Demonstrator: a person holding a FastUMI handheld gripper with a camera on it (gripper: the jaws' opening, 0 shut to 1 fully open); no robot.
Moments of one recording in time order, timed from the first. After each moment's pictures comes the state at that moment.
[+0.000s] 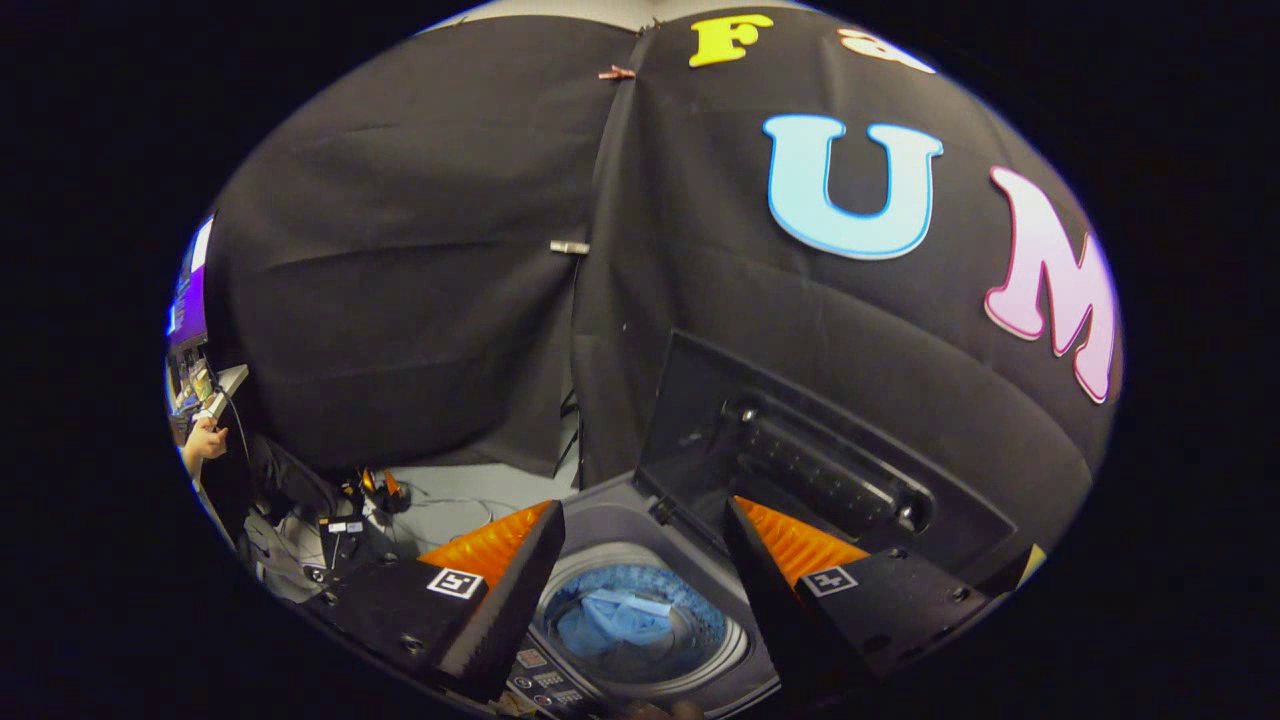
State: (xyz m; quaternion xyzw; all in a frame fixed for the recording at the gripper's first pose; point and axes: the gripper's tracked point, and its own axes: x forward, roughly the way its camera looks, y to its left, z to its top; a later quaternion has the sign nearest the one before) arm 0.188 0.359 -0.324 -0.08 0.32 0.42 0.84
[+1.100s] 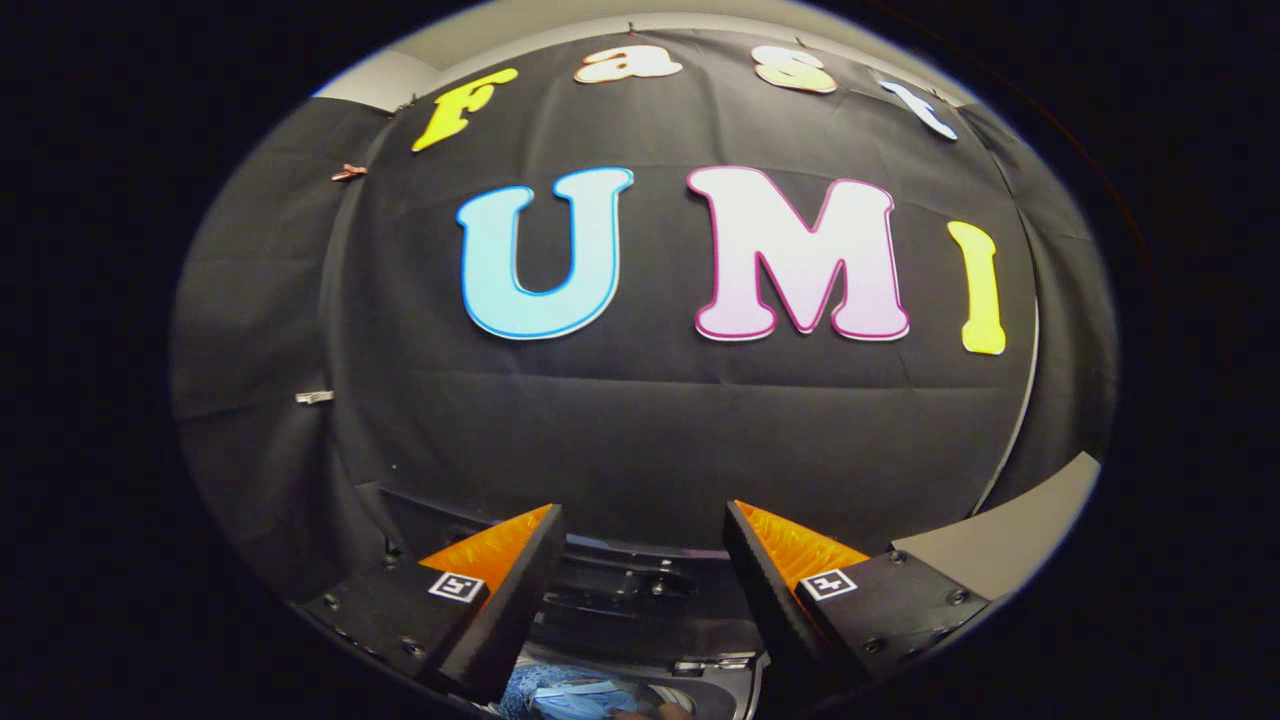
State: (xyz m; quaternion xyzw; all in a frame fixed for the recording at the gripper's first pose) arm 0.348 0.230 -0.334 0.01 0.26 0.06 0.96
